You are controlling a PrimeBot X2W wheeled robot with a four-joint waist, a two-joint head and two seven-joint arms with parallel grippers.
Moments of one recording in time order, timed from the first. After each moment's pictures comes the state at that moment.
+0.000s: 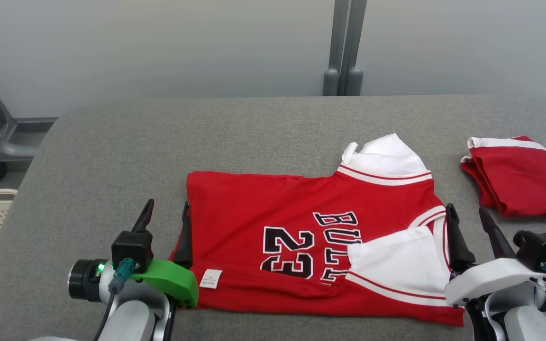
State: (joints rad) left arm -0.27 0.19 -0.42 0.44 -0.36 0.13 -0.26; right arm -0.07 -0.05 -0.09 0.20 0.29 0.13 -0.13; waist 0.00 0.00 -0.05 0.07
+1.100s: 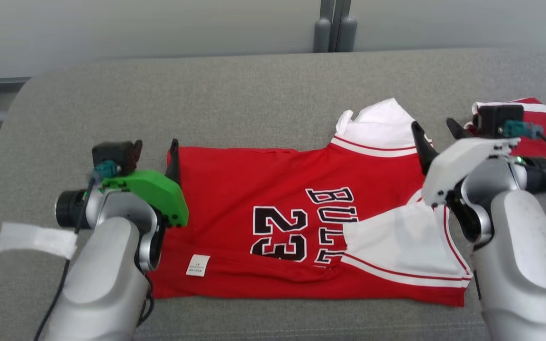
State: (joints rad) left arm -0.52 0.14 -0.34 0.57 -0.43 0.08 -0.02; right arm -0.43 -0.05 -0.06 0.26 0.16 0.13 0.31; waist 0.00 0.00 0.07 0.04
